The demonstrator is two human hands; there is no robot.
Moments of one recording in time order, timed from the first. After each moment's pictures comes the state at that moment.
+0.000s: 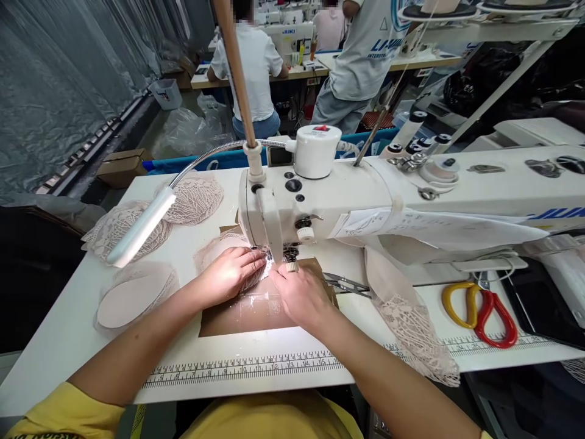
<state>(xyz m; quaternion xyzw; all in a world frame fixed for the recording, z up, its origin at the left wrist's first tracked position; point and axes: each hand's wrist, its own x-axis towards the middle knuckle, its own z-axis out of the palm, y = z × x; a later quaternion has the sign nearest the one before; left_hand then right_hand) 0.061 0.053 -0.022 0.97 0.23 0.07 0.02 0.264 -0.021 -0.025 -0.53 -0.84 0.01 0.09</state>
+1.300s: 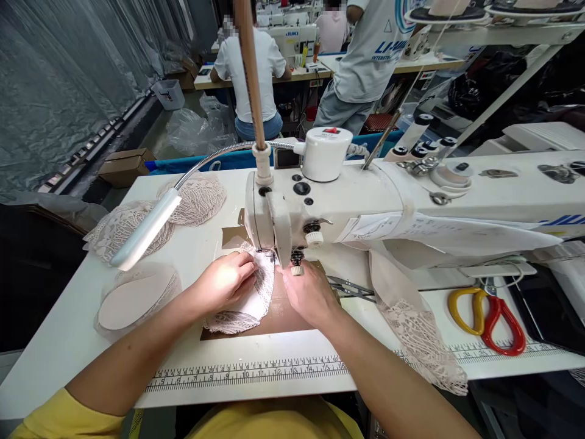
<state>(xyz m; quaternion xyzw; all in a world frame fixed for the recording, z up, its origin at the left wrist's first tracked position) 0.060 0.043 -0.012 0.95 0.32 0.04 0.04 0.272 -0.014 -0.039 -0.57 -0.80 0.03 0.20</state>
